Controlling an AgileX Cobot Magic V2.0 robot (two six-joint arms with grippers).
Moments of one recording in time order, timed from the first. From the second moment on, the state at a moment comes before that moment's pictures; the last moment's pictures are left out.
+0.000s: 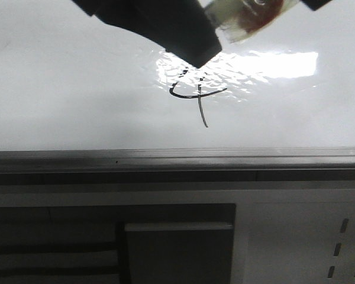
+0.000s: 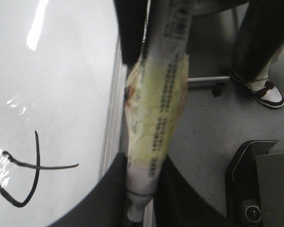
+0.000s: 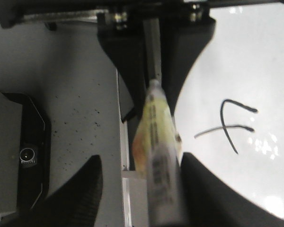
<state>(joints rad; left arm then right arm) -0.80 1.38 -1.13 -0.55 0.70 1.07 0.51 1.06 -1.11 0.38 1.02 -1.13</state>
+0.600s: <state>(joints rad) -0.42 1.02 -0.89 -0.36 0.74 0.52 0.39 0.82 -1.13 0.23 1.08 -0.83</state>
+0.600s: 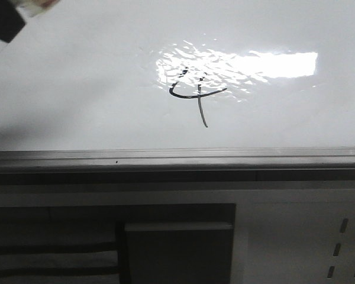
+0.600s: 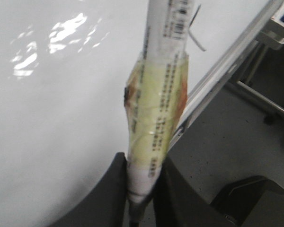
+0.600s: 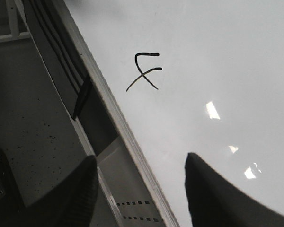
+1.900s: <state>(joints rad) -0.19 1.12 -0.59 -0.52 0.19 0.39 0.39 0.82 -1.05 0.23 1.09 -0.82</state>
